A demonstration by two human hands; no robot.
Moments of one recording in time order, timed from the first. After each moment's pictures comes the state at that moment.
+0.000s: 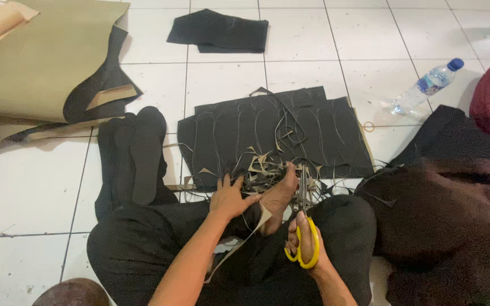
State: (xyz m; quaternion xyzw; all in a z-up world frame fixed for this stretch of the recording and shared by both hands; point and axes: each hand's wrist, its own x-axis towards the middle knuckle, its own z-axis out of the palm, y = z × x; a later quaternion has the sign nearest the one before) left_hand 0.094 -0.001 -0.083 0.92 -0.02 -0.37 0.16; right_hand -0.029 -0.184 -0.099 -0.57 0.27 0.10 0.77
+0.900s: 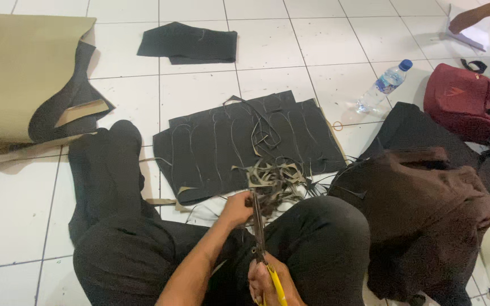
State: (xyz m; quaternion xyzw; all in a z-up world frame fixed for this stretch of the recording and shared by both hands) left_hand 0.088 -0.057 -0.181 0.89 -0.08 -0.26 0.36; right_hand -0.107 -0.113 0.027 -0.80 0.40 0.19 0.40
